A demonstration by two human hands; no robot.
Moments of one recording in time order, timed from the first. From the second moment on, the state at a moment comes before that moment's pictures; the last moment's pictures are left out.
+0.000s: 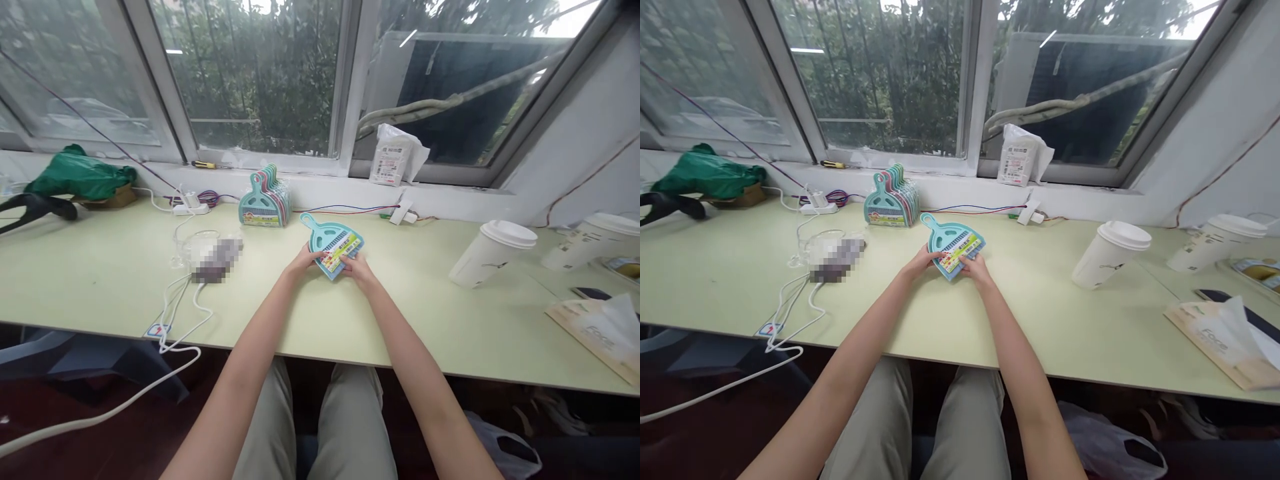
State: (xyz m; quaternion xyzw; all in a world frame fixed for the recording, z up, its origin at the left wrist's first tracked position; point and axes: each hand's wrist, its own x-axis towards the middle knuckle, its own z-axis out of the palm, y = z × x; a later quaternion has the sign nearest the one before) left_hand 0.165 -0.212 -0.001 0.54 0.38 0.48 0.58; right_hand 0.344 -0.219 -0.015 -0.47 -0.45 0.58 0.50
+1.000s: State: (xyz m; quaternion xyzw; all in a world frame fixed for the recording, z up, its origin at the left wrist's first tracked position) left_hand 0.089 -0.221 0.012 0.62 0.73 0.30 -0.06; right_hand 0.379 -0.209 -0.023 -0.45 -0.34 0.58 0.59
